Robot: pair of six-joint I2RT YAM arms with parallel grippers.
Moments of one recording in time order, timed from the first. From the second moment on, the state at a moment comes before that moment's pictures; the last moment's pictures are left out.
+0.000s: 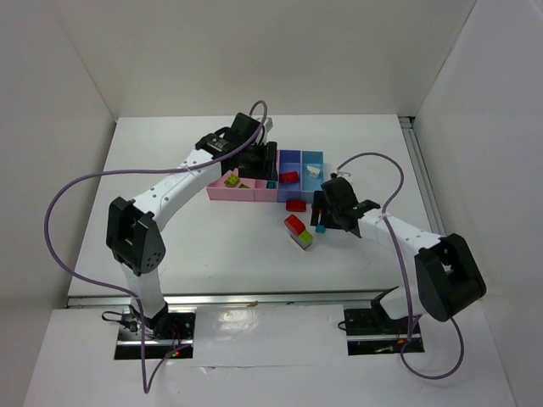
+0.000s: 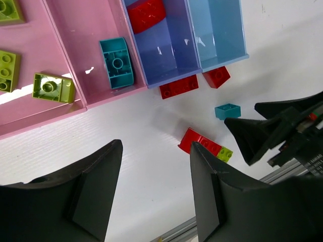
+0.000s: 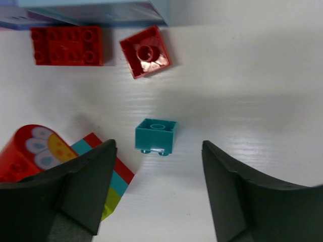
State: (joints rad) left arm -0.57 1.83 1.74 -0.76 0.09 -0.42; right arm 0.47 1.37 0.76 -0.31 0.20 0.53
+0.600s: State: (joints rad) left arm -0.59 1.83 1.69 -0.76 0.05 -0.40; right arm 0.50 1.48 0.71 -0.25 0.24 0.57
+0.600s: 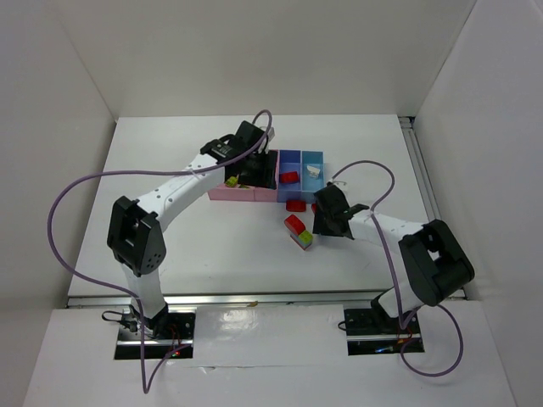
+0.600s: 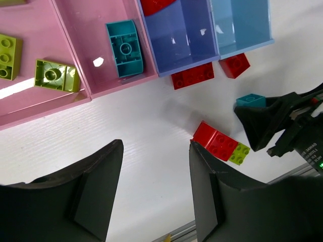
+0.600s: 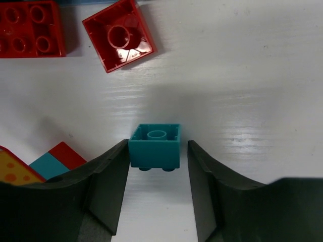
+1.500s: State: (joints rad) left arm -0.48 1.77 1.68 -0.83 -0.10 -0.46; right arm 0.53 1.46 1.19 -0.36 0.20 0.45
